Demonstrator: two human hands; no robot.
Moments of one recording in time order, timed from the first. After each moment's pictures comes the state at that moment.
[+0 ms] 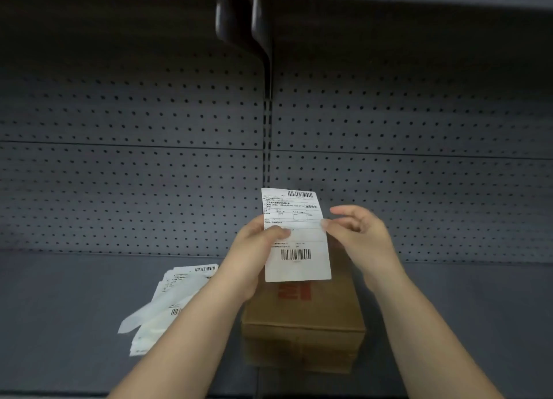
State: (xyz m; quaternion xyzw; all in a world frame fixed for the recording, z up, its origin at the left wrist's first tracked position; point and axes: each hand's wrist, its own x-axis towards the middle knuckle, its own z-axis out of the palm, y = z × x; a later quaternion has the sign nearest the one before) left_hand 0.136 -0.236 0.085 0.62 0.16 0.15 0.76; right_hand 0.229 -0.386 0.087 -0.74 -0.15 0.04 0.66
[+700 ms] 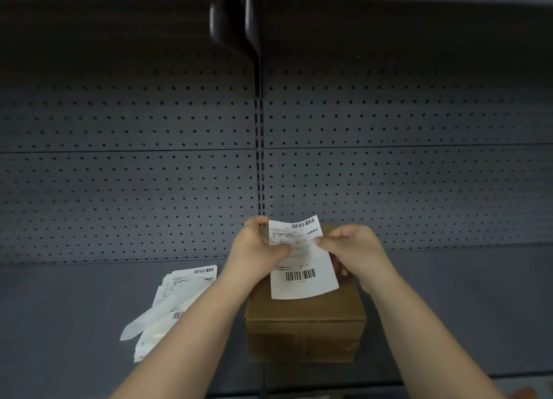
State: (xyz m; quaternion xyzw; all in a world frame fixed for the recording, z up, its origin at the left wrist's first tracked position) left_hand 0.150 -0.224 0.066 0.82 0.21 0.15 0.51; right_hand 0.215 -0.387 0.079 -0.82 -0.11 0.10 0.55
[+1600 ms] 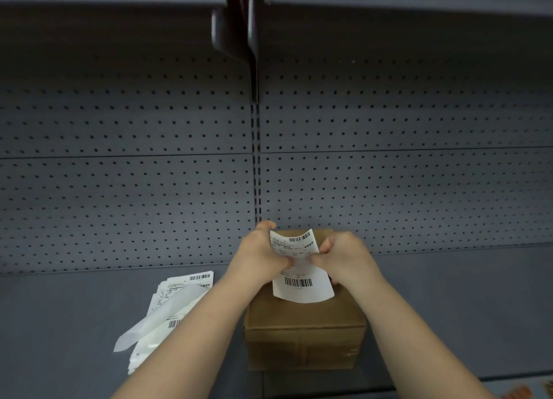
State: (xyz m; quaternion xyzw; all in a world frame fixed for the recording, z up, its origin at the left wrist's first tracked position) left_hand 0.169 -0.222 0.061 0.89 0.17 0.11 0.40; right_hand 0.230 -0.372 0.059 -0.92 -0.16 0.03 0.36
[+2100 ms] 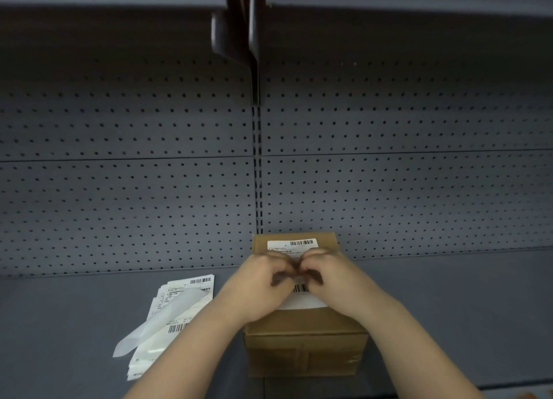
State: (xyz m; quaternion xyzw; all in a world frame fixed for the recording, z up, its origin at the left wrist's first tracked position) left_hand 0.137 -0.219 0.048 0.93 -0.09 0.16 0.32; right_hand 0.215 -0.378 0.051 -0.85 -0.46 -0.04 0.25
